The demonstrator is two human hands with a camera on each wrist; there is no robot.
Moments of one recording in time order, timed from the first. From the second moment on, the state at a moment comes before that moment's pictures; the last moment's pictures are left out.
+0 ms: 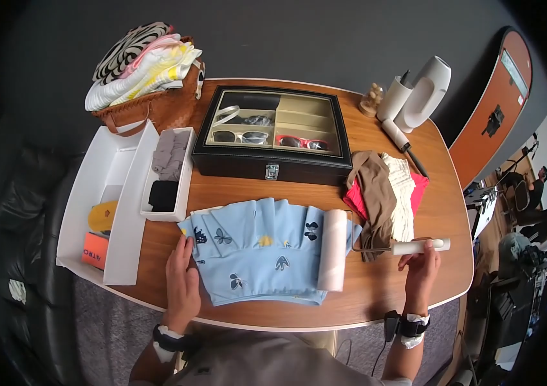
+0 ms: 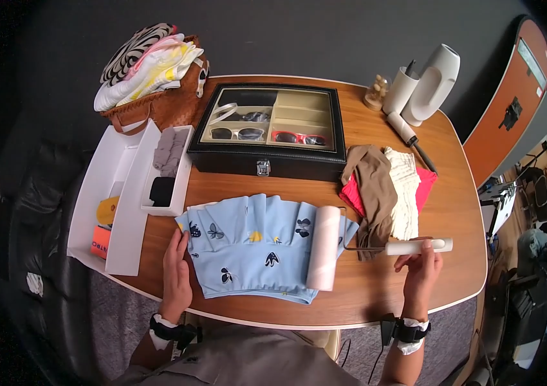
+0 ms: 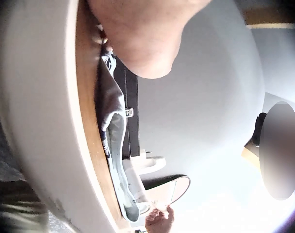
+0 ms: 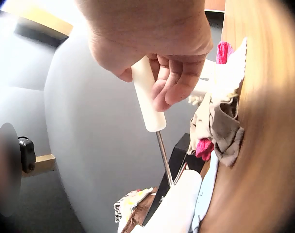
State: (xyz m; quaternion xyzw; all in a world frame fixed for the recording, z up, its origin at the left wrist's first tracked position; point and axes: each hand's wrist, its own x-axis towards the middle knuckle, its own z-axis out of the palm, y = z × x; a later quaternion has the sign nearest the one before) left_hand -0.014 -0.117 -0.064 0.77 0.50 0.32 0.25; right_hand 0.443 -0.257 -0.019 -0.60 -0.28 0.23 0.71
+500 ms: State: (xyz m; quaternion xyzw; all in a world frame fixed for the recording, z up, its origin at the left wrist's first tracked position) left_hand -0.018 -0.118 -0.063 0.75 0.51 0.32 0.27; right_hand 0.365 -0.193 0.000 -0.53 -0.45 0.28 0.67
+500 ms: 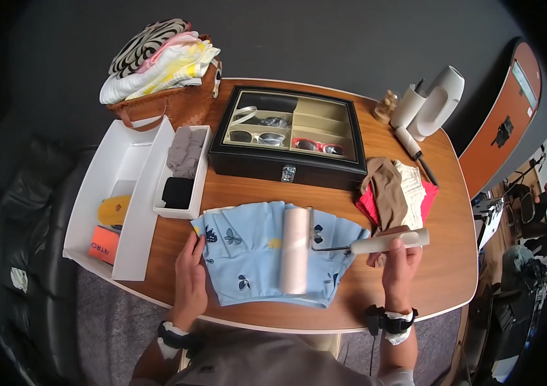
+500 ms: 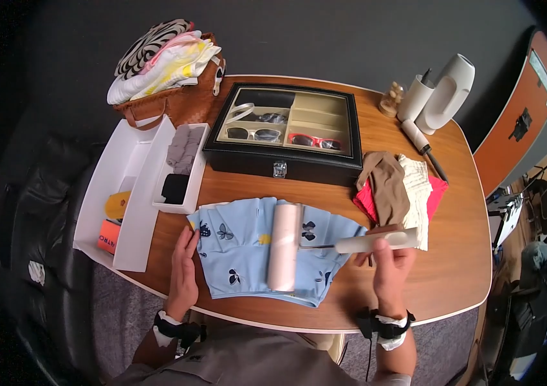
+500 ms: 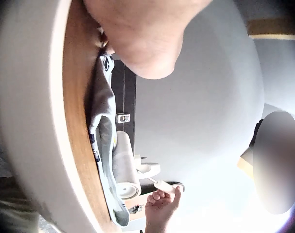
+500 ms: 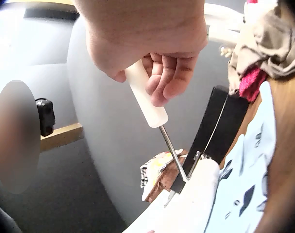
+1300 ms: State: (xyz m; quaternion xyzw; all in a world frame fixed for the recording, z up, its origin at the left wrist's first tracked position) left_hand -0.026 -0.113 -0.058 0.76 0.49 0.28 0.32; right_hand 0.320 -0.152 -0.011 -0.49 -0.40 0.55 0.55
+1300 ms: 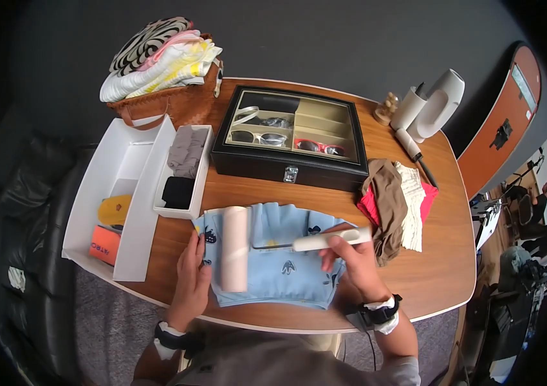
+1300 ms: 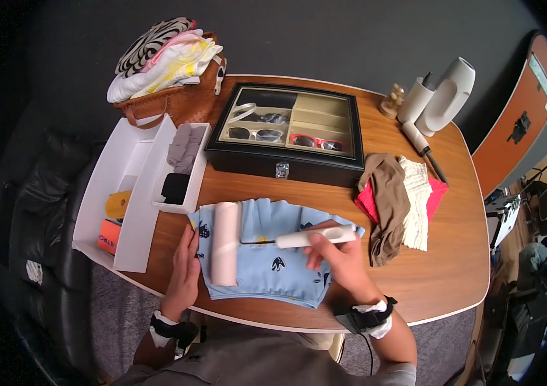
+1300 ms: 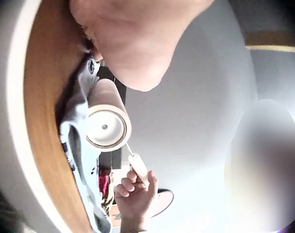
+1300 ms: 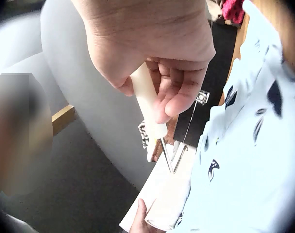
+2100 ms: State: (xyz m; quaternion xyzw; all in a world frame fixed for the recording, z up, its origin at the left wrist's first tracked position) left_hand -0.004 -0.120 -0.058 0.82 0.50 0.22 0.16; right_hand 0.485 -0.301 -0.021 -0.52 -0.08 0.17 0.83
